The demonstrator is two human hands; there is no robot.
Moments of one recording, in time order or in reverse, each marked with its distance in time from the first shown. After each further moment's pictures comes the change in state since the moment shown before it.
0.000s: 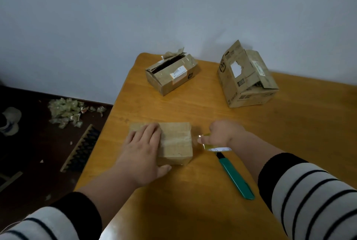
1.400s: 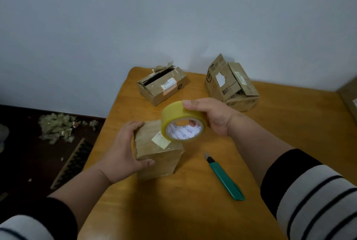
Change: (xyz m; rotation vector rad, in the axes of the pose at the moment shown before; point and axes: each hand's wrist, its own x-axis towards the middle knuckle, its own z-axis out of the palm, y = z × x) left_hand -0.002 -0.029 -0.027 -0.741 0.189 0.055; right_hand -0.073 -0.032 -0.087 1.315 -0.031 -0.340
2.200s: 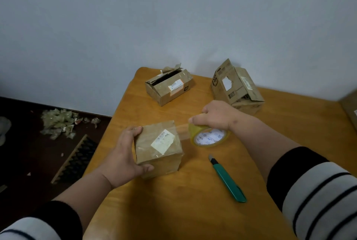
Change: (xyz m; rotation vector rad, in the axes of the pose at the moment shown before) left_hand -0.024 -0.020 -0.001 -0.007 -0.001 -0.085; right_hand 0.019 0.001 -0.007 -1.009 0.167 0.054
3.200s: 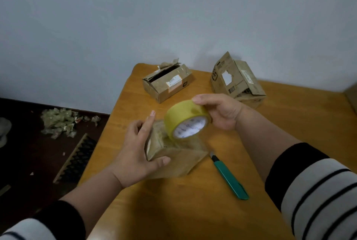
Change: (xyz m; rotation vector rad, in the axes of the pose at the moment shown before) left_hand 0.009 0.032 0.011 -0.039 0.018 0.166; right_hand -0.008 -0.003 -0.001 1.100 -0.300 -0.079
